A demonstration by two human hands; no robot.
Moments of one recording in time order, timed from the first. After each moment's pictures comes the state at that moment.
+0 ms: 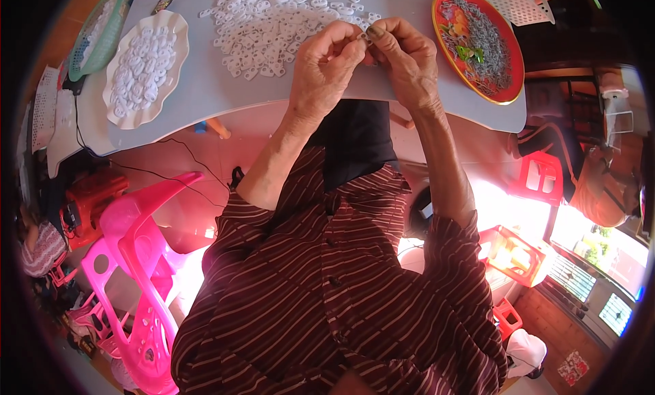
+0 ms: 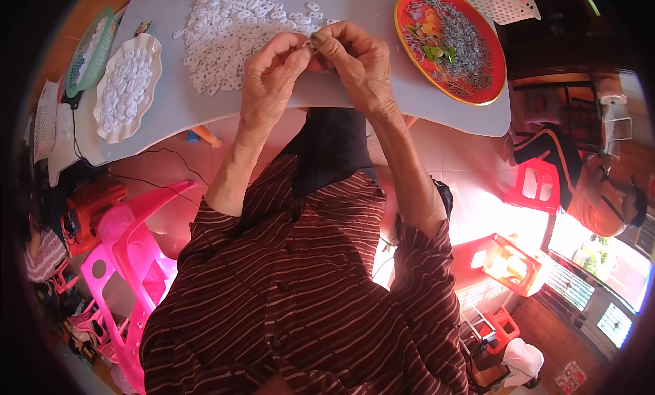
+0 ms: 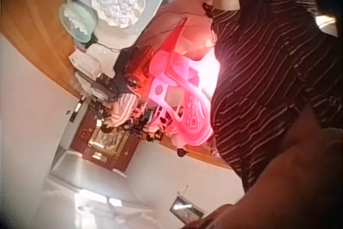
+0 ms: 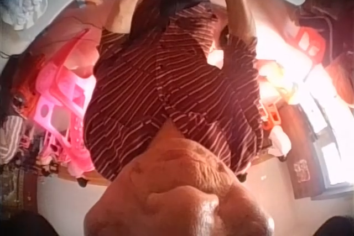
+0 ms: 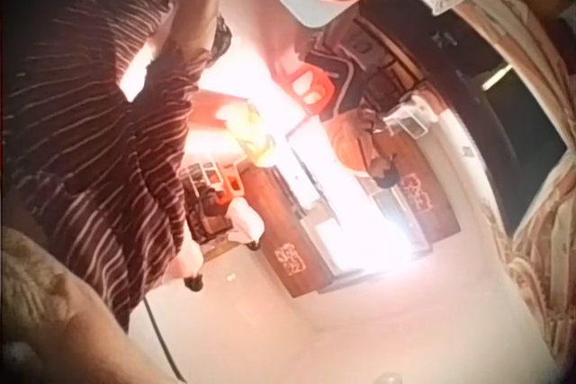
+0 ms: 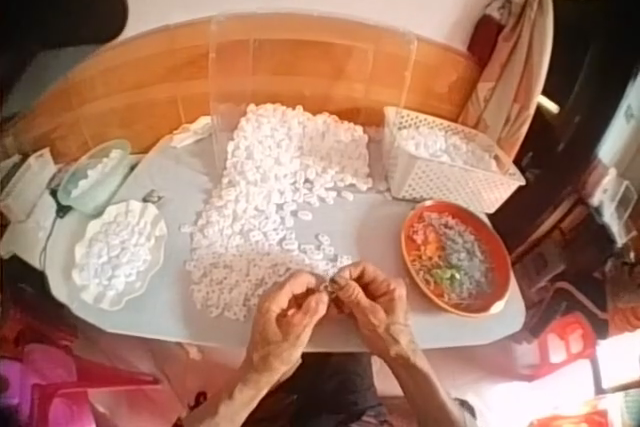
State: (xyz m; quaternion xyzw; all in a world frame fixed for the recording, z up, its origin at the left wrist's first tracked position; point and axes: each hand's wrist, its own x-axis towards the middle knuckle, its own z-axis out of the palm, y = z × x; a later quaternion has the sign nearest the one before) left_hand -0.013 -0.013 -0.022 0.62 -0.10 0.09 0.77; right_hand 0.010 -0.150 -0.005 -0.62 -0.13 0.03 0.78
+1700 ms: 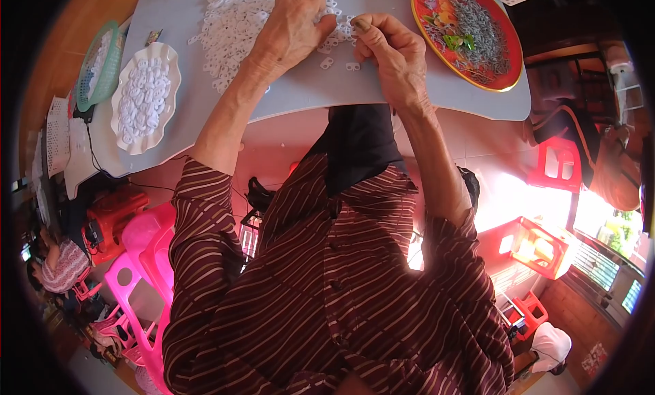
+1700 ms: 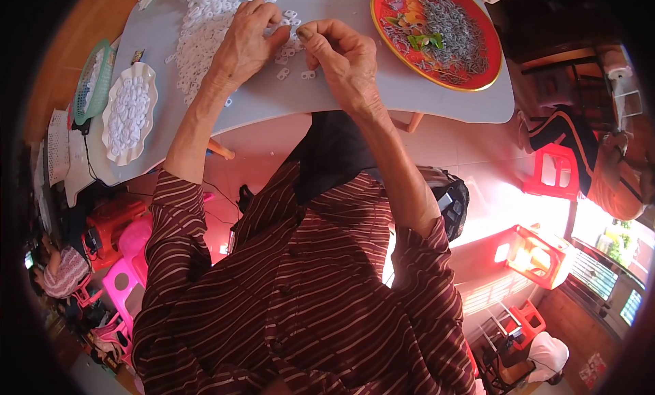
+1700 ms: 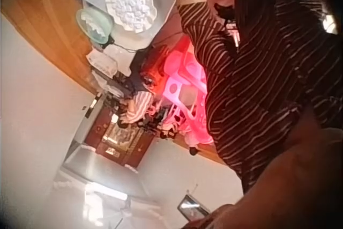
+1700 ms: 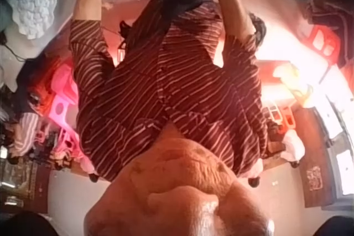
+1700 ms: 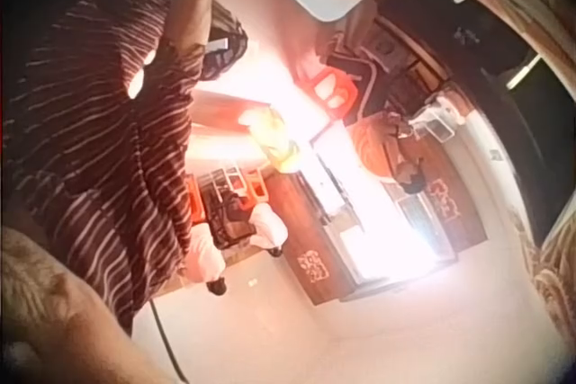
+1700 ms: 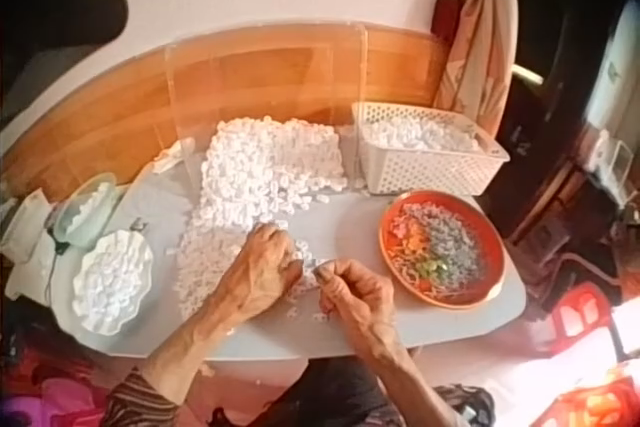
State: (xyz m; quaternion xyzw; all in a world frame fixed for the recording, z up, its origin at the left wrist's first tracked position) left_hand 0.063 0.018 0.007 0.88 -0.32 0.22 0.27; right_hand 0.014 -0.151 -0.010 -0.60 -0.10 -0.04 0.79
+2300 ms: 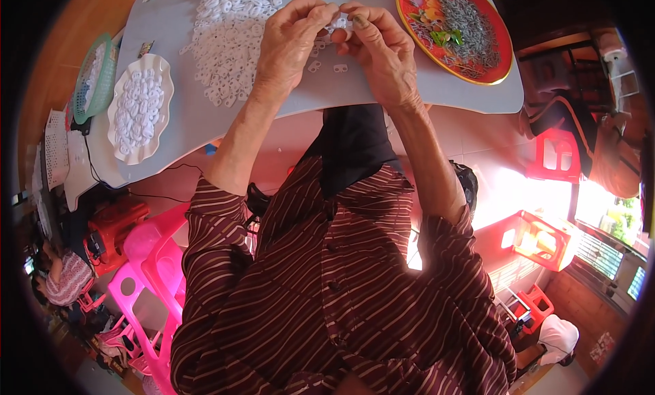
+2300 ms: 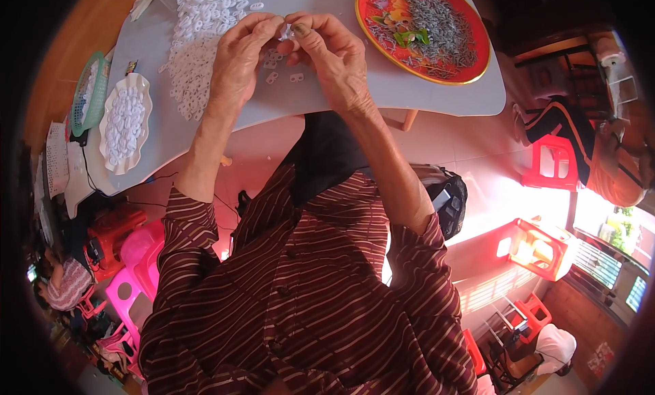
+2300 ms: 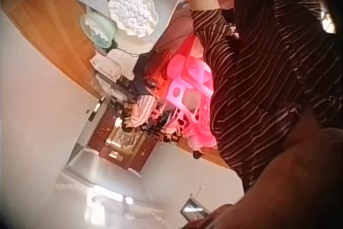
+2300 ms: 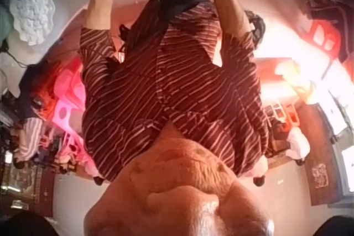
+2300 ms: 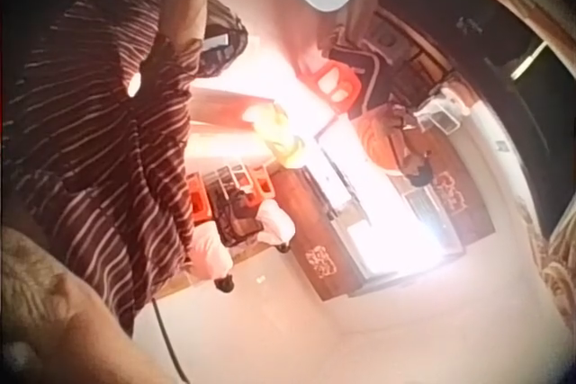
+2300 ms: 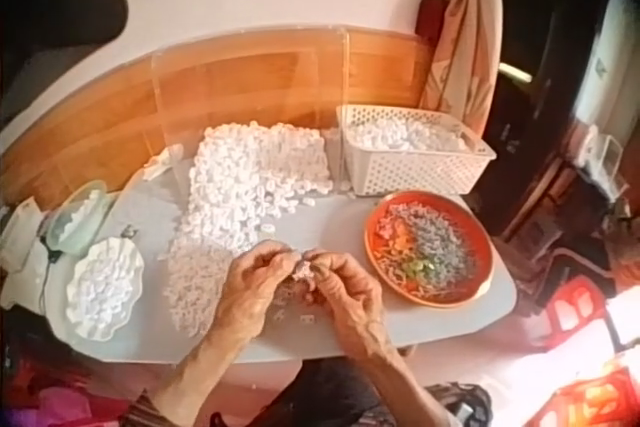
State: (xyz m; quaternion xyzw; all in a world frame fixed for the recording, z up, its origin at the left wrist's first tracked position) left_hand 0.037 -0.011 0.000 0.59 -0.09 0.01 0.80; right_hand 0.013 -0.151 -0.007 -0.46 -0.13 -0.02 0.87
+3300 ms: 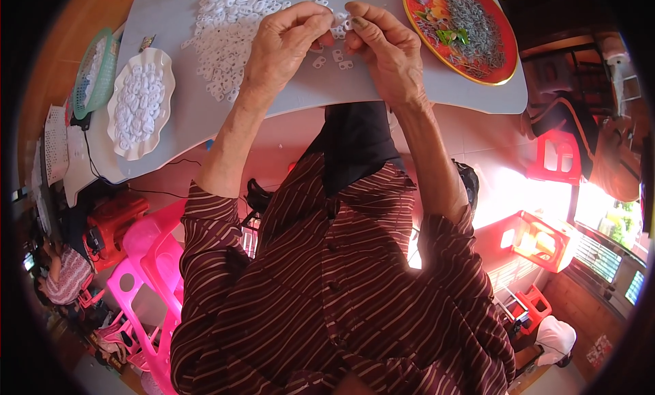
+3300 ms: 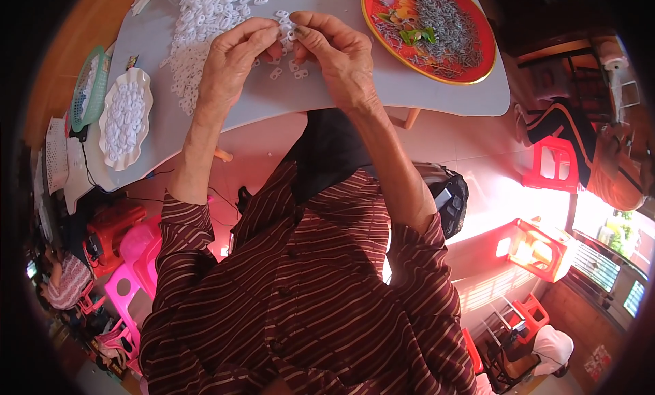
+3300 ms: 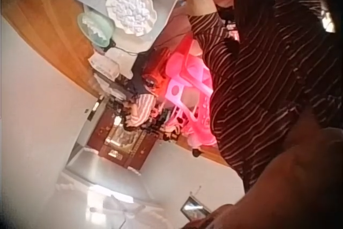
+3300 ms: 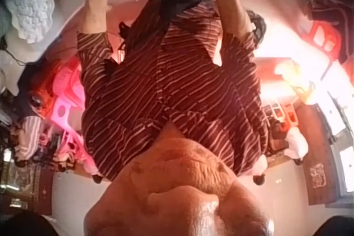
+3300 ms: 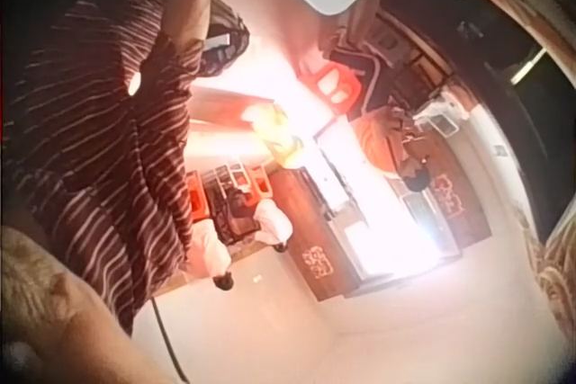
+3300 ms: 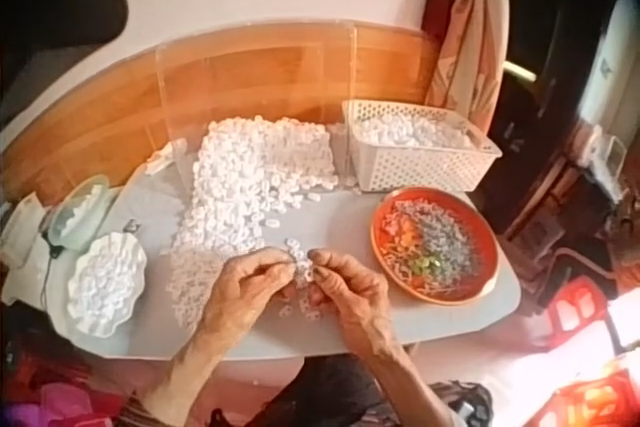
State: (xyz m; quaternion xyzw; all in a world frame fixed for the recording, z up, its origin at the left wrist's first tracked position) left_hand 0.028 0.011 0.010 0.72 -0.15 -0.03 0.68; right_hand 0.013 -0.153 -0.011 -0.53 -0.09 -0.02 0.85
